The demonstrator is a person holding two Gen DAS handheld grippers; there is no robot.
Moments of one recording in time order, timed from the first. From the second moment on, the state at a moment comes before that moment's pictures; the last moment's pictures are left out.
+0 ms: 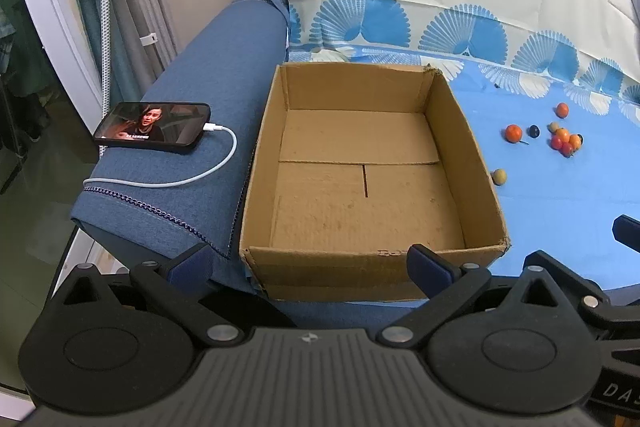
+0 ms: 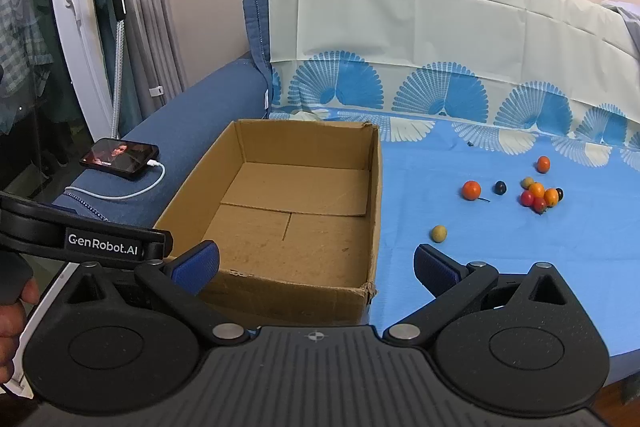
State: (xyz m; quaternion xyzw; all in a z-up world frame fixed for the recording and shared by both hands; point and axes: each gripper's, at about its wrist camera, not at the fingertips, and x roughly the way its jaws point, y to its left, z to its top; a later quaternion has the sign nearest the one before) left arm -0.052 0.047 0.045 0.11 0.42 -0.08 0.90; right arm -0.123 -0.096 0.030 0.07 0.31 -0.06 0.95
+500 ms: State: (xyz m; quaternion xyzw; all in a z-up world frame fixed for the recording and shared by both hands) left arm -0.055 0.013 0.039 0.14 0.43 -0.09 0.88; right arm -0.134 -0.125 0.020 0.11 0.28 -0.07 0.95
